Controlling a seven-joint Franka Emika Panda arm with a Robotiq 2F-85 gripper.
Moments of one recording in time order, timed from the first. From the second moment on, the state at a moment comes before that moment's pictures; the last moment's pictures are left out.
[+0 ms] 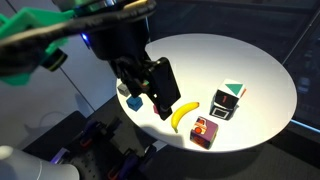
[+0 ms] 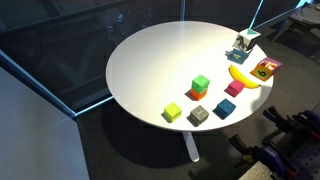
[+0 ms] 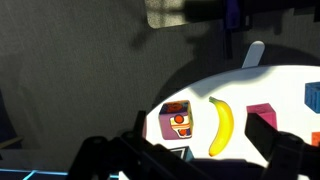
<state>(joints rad) -0.31 -0.77 -0.19 -2.78 -0.37 2.07 -0.11</state>
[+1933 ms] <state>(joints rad) -0.09 -0.41 -0.16 -2.58 -0.02 2.13 -0.11</state>
